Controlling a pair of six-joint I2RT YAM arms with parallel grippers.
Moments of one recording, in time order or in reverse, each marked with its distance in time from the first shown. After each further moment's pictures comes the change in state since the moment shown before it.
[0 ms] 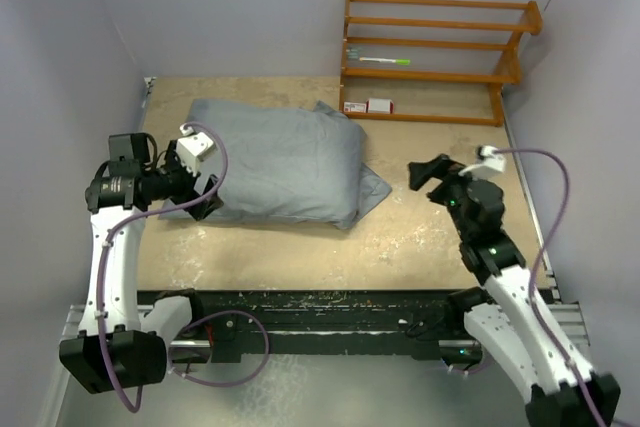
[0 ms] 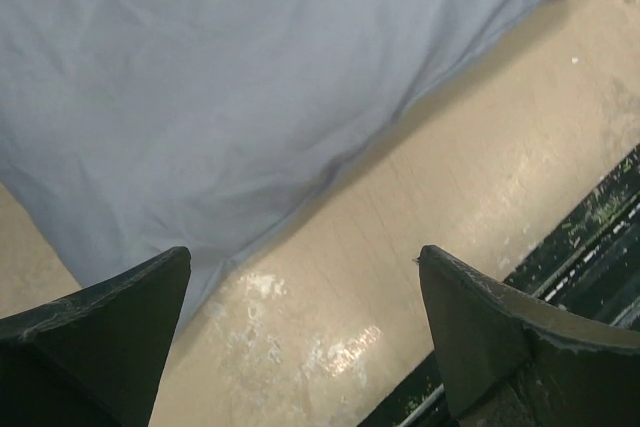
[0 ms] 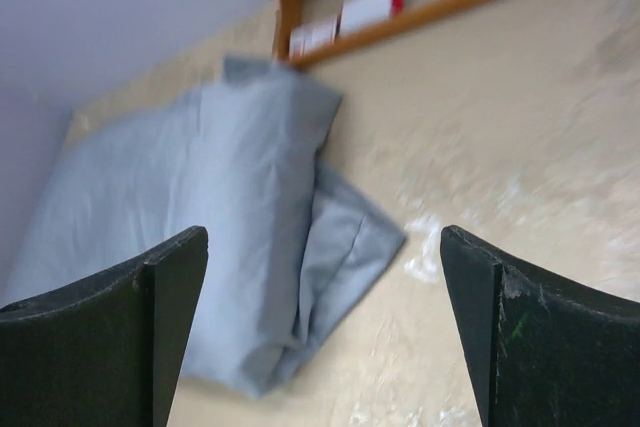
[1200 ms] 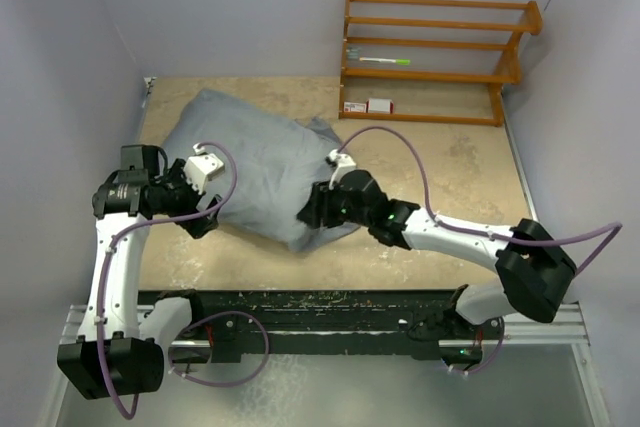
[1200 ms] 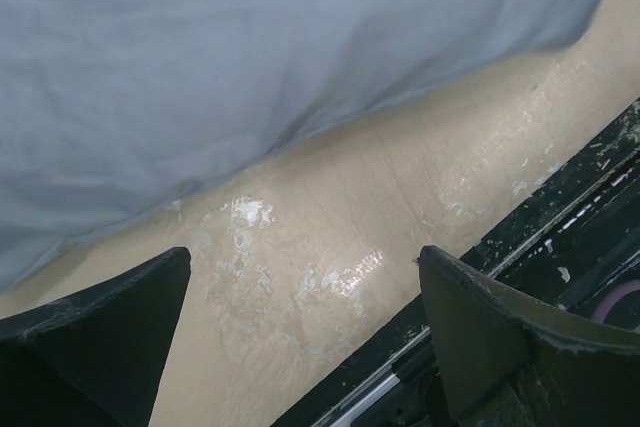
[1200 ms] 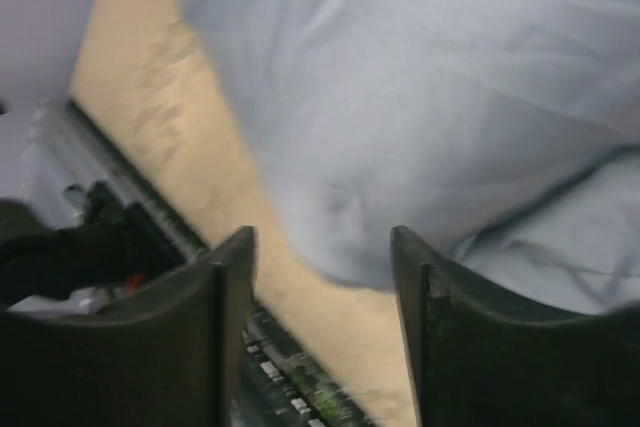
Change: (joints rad) left arm -0.047 -0.023 -0.068 -0.141 -0.181 0.100; right arm 0.584 0.836 0.245 0.209 -0.260 0.081
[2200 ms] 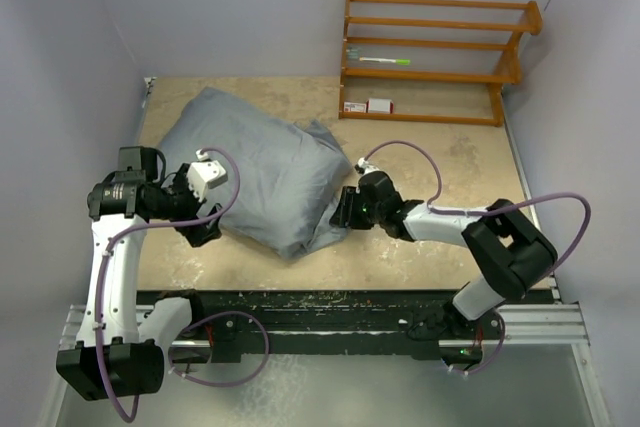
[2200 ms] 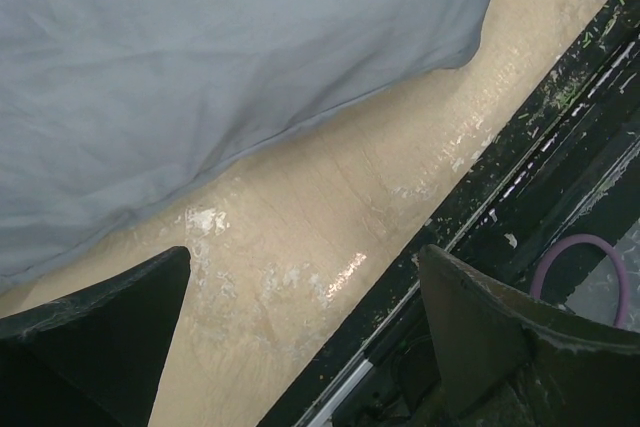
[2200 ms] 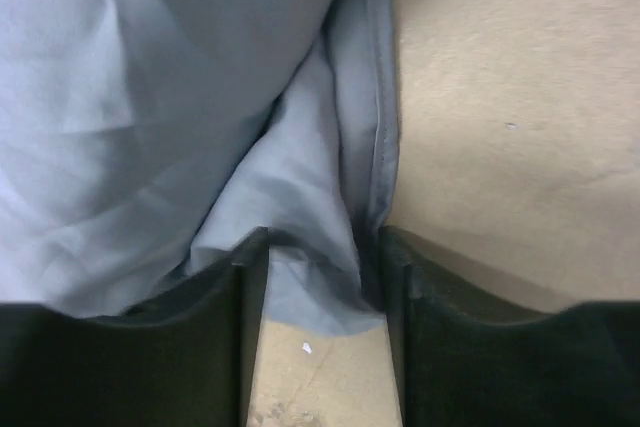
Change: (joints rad) left arm 0.000 -0.011 0.055 -0.154 0.112 0.096; right arm -0.166 0.130 -0.119 -0.012 -0.026 0.038
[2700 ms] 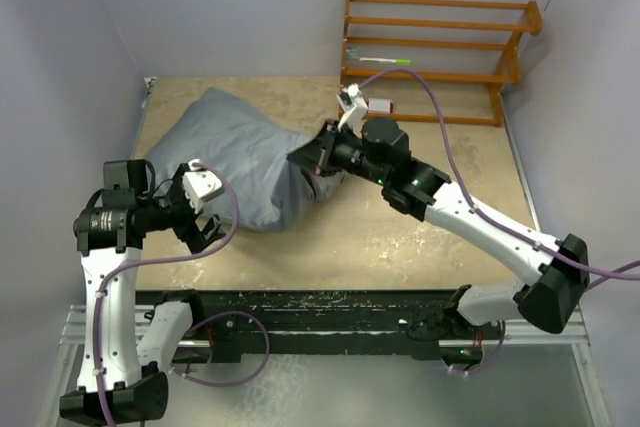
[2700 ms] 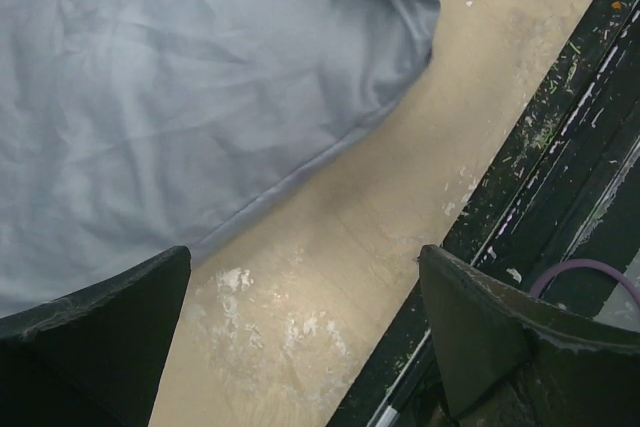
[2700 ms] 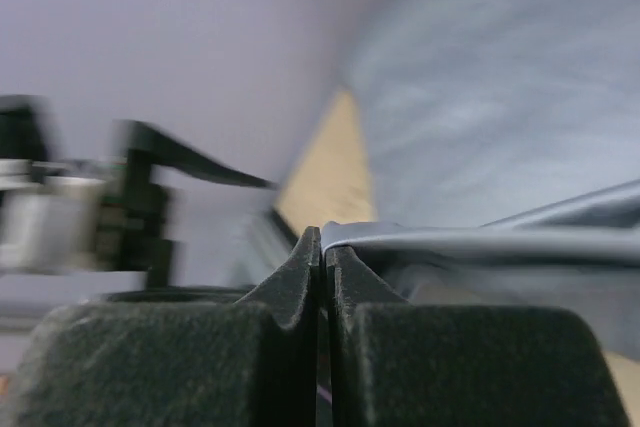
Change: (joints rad) left arm 0.000 -0.139 0.035 -0.005 0.137 0.046; right arm 0.114 -0.213 0.437 -0.129 -0.079 0.094
